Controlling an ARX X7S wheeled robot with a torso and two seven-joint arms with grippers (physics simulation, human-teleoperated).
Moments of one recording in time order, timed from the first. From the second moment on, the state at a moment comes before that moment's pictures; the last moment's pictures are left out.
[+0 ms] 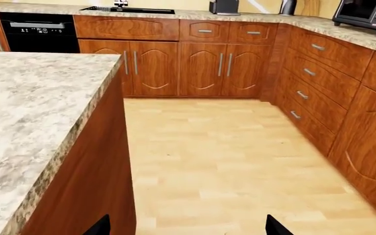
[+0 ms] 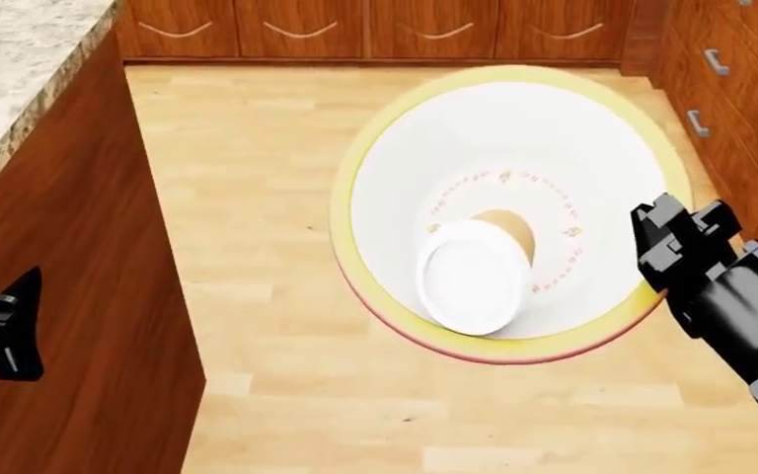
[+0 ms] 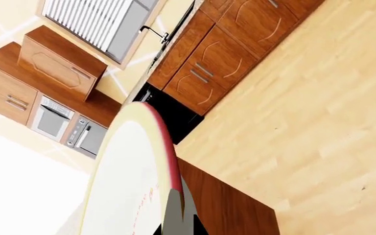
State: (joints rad) left arm -0.55 -0.72 0.16 0.24 -1.01 -0.76 -0.33; right arm 0.78 0.66 -0.06 0.33 1.70 0.72 0.28
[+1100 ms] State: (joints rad) left arm -0.55 -0.71 0.17 0.24 -1.00 -0.75 -0.34; right arm 0.75 0.66 -0.06 0.33 1.70 0.70 0.27
